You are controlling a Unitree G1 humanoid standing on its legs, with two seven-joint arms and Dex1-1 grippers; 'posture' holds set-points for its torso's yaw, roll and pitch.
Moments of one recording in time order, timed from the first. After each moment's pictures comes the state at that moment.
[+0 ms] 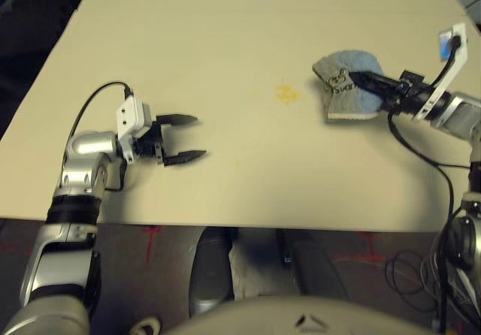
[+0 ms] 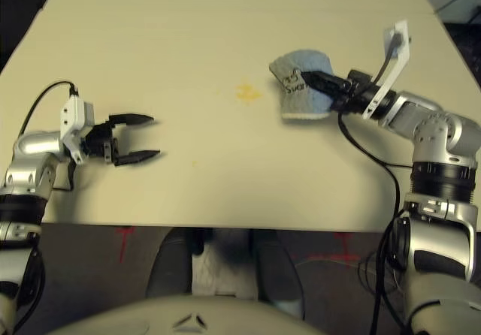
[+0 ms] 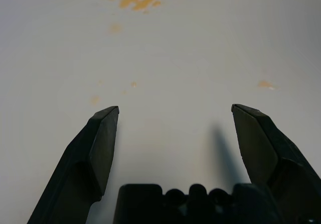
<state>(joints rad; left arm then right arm) -0.47 0.69 0.03 0.45 -0.35 -0.10 -1.32 -0.74 -0.60 -0.27 0.43 0.64 0.82 0.83</state>
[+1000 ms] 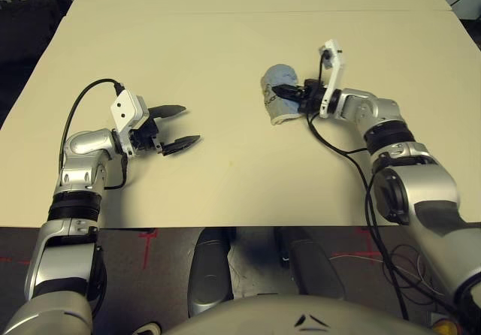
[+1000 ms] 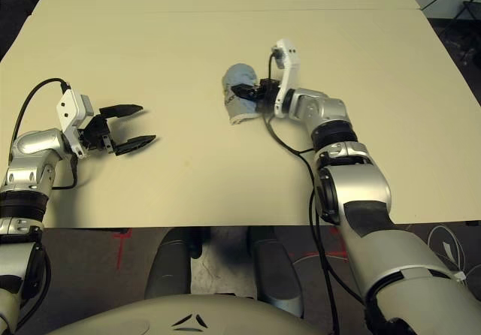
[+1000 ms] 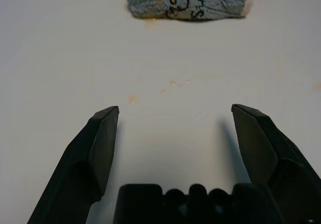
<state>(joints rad) -0.48 0.69 0.07 0.53 -0.31 -0.17 -1.24 -1.03 -0.15 -0.07 0.96 0.28 0.48 1.00</state>
